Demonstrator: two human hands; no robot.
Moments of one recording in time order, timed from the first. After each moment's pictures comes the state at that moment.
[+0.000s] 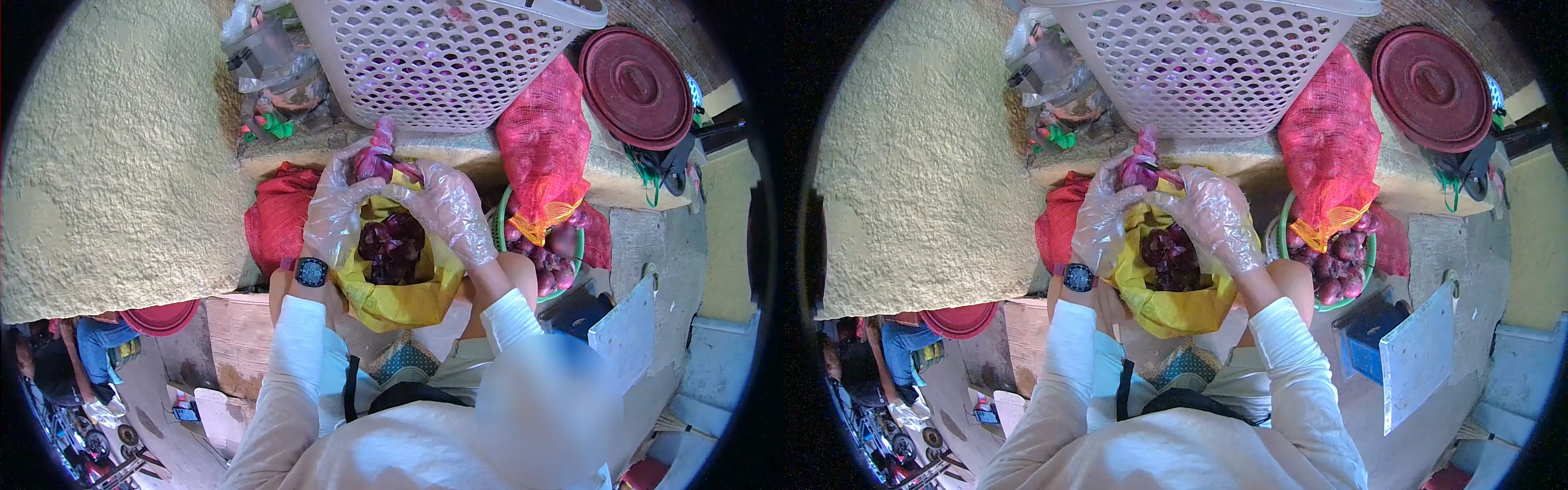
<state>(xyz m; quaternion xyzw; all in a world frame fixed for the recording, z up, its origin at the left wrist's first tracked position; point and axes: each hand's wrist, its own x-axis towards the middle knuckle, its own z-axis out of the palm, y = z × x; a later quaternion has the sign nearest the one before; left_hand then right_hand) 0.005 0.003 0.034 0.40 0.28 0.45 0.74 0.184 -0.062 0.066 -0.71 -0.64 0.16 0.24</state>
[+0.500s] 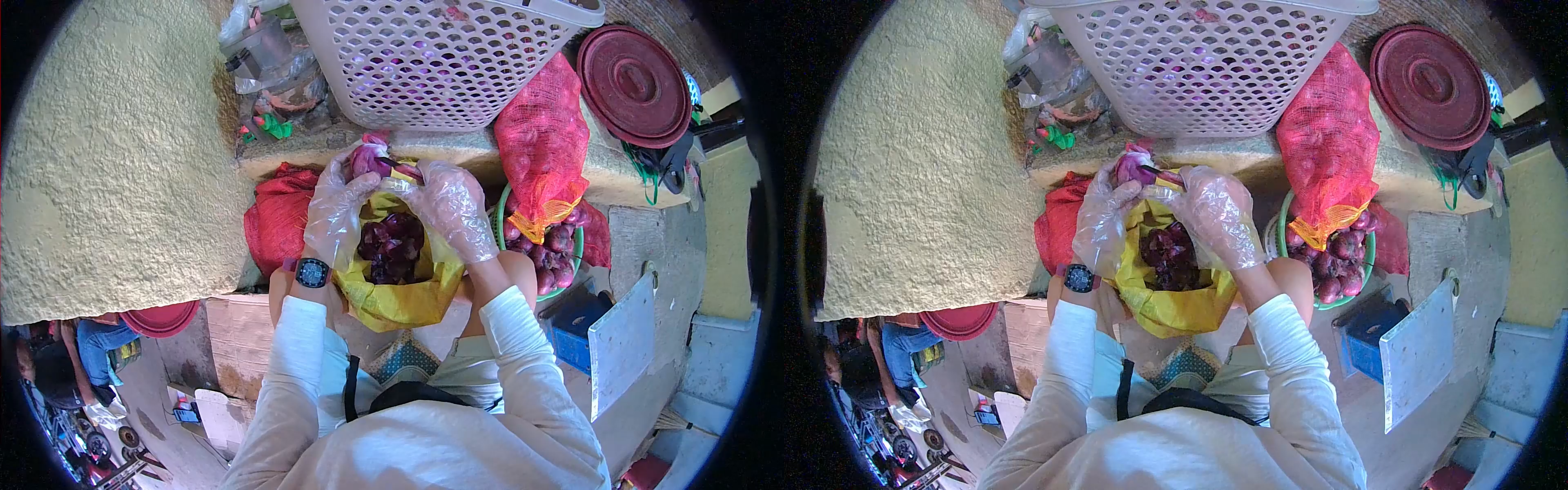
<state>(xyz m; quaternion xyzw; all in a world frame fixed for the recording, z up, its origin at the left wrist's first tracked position) 0.004 0.001 0.027 0.39 0.31 0.44 0.75 0.183 -0.064 0.069 -0.75 -0.63 0.11 0.18</state>
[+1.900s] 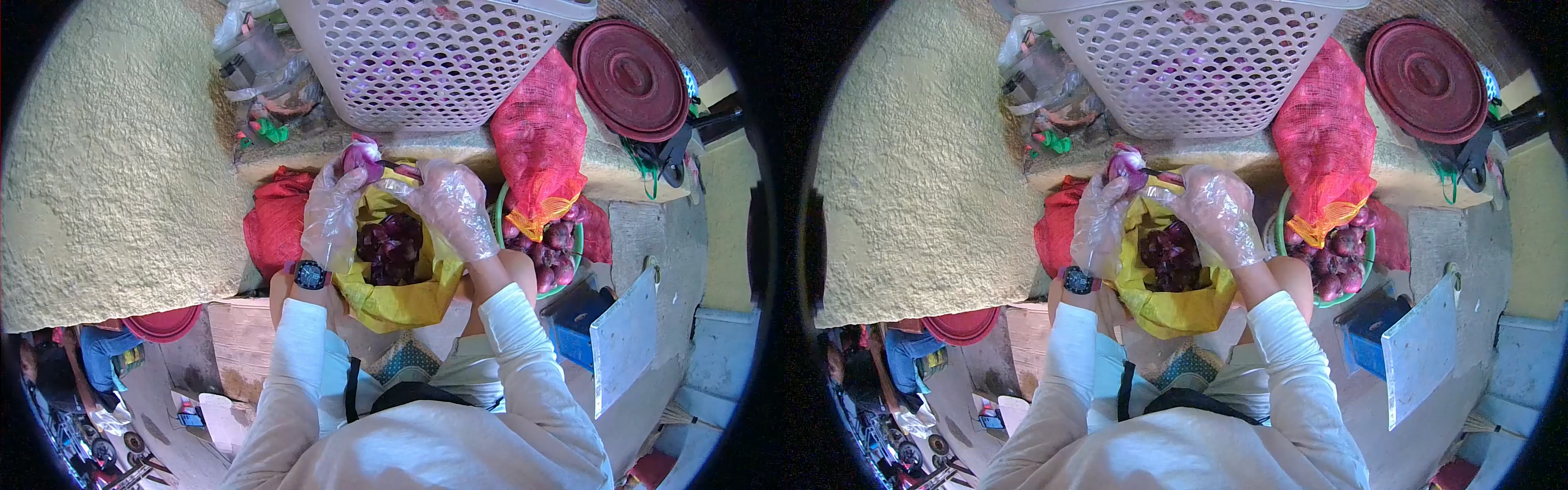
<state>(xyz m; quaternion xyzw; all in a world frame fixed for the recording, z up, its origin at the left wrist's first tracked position) 0.003 0.006 0.013 0.34 0.29 0.48 0.76 0.189 -0.063 0.070 -0.76 -0.62 0.08 0.19</state>
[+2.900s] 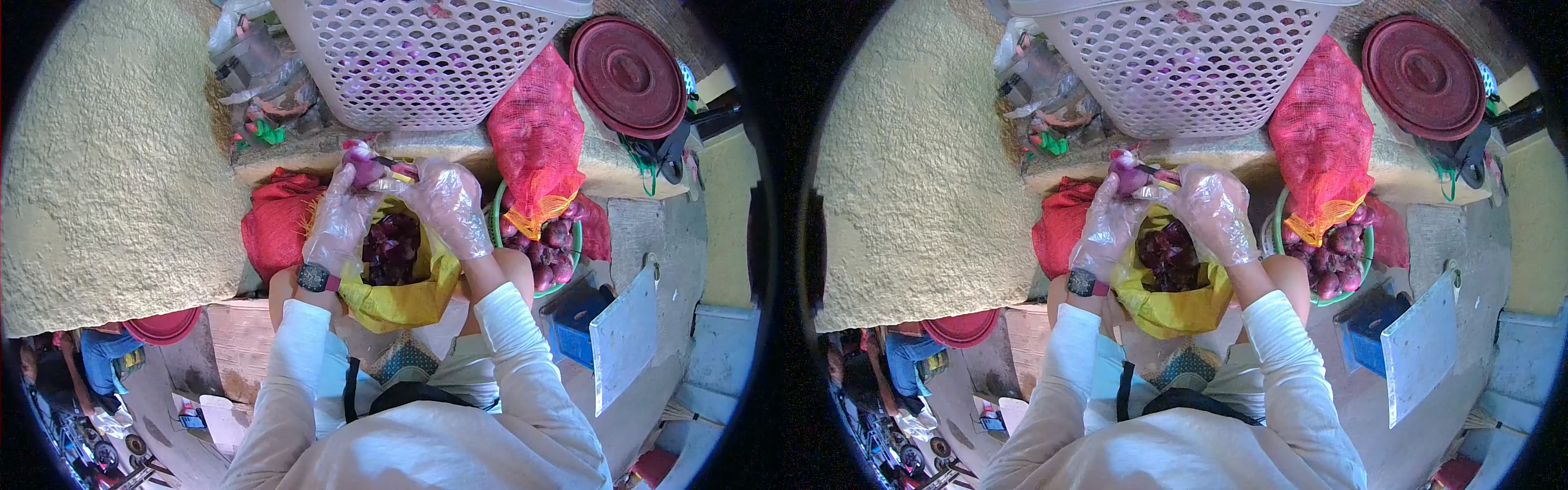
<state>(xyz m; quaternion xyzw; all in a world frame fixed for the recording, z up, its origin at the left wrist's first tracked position) 0.011 0.006 -0.011 0.09 0.17 0.43 0.88 0.187 -0.063 0.058 -0.76 -0.61 0.05 0.24</state>
